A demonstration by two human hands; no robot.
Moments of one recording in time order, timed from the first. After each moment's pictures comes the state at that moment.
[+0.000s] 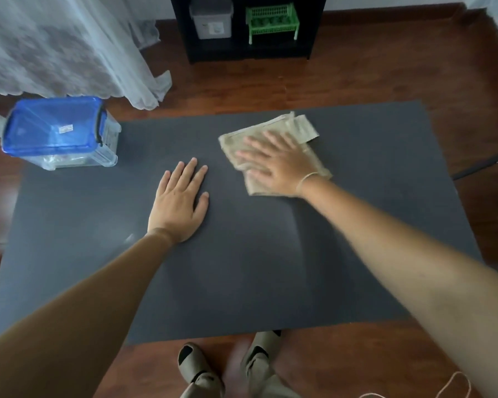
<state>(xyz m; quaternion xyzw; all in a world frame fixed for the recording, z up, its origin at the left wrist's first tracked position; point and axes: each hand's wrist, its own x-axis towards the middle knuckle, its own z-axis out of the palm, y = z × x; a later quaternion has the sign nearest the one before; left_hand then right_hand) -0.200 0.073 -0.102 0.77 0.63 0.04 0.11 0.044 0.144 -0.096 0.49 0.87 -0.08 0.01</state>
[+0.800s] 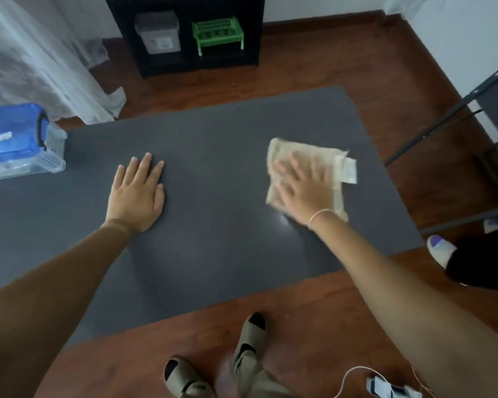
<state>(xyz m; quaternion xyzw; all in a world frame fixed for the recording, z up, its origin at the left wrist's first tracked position) -0.191 0.069 -0.091 0.80 0.59 0.00 0.05 0.136 0.010 -0.095 0.74 0.66 -0.12 -0.02</state>
